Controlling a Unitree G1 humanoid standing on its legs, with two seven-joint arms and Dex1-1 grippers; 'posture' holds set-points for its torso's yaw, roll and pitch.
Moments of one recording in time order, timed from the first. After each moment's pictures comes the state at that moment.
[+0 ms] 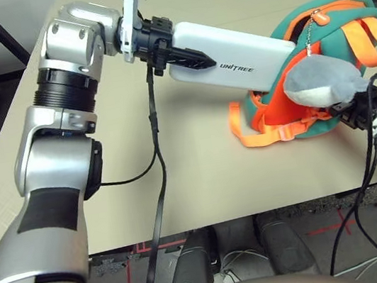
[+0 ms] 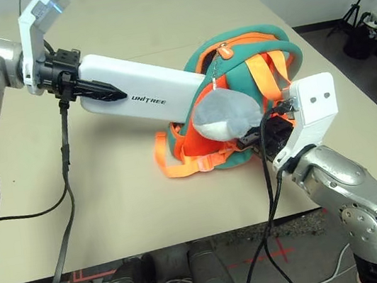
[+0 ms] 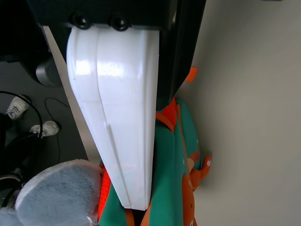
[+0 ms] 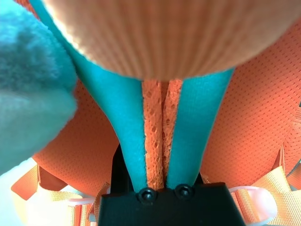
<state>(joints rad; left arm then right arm) -1.37 0.53 -0.28 0.66 -0.26 0.54 -1.59 -0.08 -0.68 -0.33 -0.66 0.86 0.79 0.12</state>
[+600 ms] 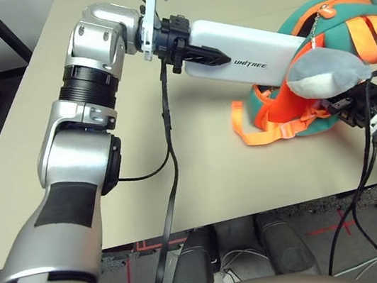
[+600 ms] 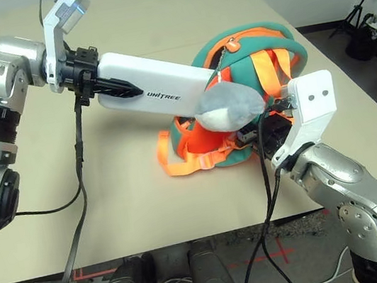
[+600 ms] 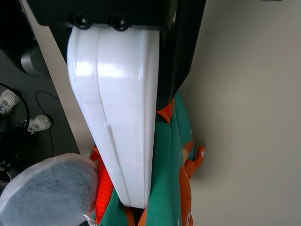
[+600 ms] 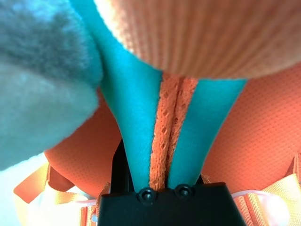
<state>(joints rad) -1.39 0.42 -0.25 0.71 -0.22 0.52 -1.50 -0.10 -0.67 -0.33 -0.66 0.84 0.80 0.13</state>
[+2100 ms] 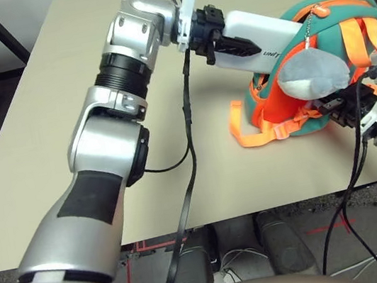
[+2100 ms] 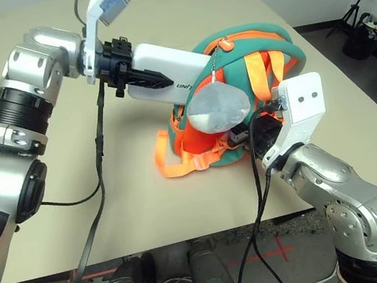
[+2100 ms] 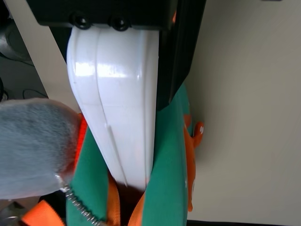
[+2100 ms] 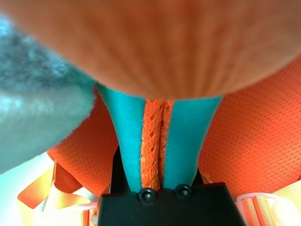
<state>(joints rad) -1.47 0.21 -0.24 0.91 -0.12 0.37 -1.41 -0.13 -0.59 -0.30 -0.66 0.78 0.82 0.15</state>
